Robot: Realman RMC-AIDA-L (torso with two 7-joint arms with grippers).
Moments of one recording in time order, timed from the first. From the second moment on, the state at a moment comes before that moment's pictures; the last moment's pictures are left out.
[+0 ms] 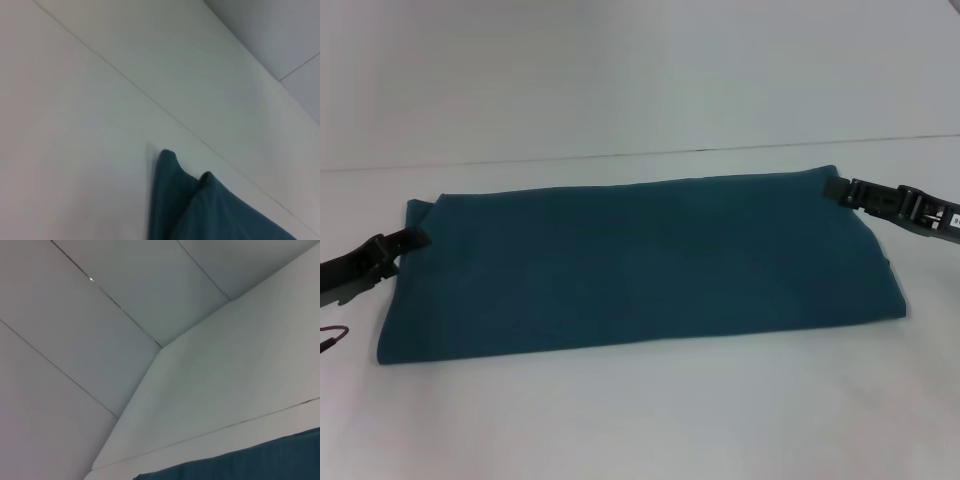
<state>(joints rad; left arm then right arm) -0.59 -2.08 0.61 0.54 2.02 0.81 -2.27 0.45 1.99 -0.72 -0.63 -1.70 -1.32 1.99</state>
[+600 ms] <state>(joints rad) -0.60 -2.09 0.63 0.51 2.02 0.77 -2.24 0.45 1.99 -0.72 -0.63 -1.70 -1.32 1.99</state>
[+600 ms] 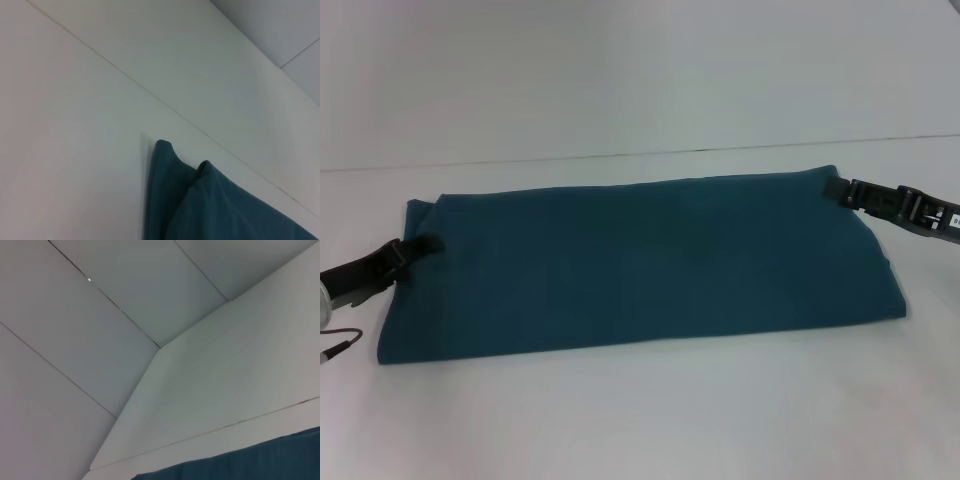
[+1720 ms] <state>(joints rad) -0.61 -2.09 0.68 0.53 2.02 0.72 -2.16 0.45 1.98 -0.72 -0.62 -1.69 -1.32 1.99</state>
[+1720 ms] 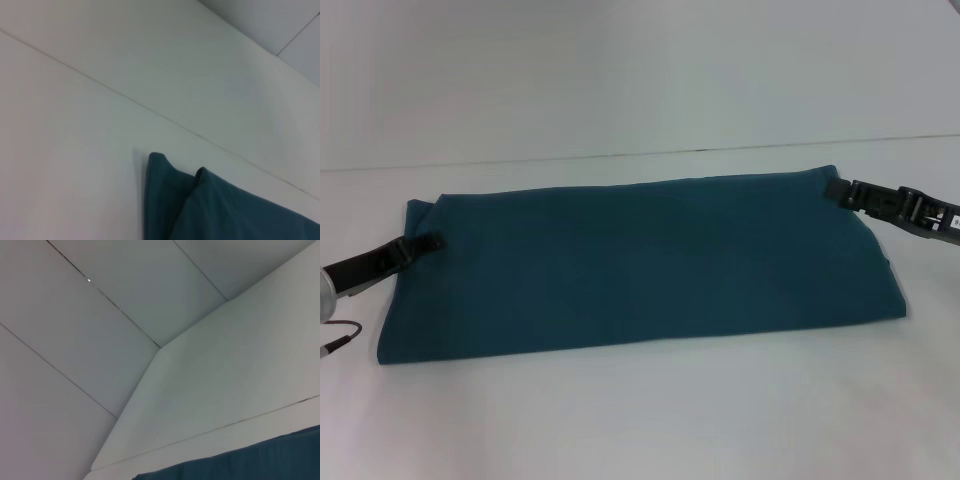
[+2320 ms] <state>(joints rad) -0.61 -2.10 0.69 0.51 2.02 0.74 -2.16 0.45 1.98 -0.71 -0.62 -1.70 -1.32 1.99</state>
